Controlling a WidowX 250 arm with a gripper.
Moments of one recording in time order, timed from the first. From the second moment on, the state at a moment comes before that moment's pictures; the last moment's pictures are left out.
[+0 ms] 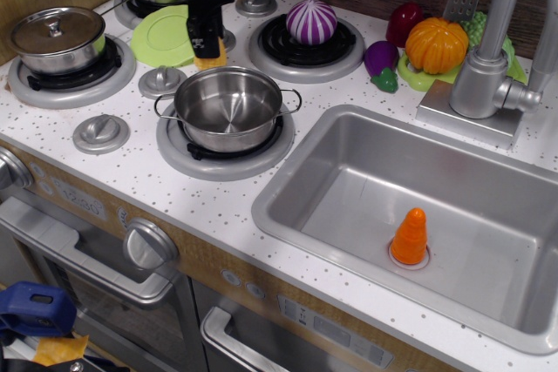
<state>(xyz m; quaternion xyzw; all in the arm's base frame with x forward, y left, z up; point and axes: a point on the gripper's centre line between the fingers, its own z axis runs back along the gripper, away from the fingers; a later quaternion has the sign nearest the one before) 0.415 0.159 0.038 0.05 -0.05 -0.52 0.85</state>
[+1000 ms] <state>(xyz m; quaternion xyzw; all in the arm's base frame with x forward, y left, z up) 0.357 0.089 0.082 0.08 -0.05 -0.39 0.91</state>
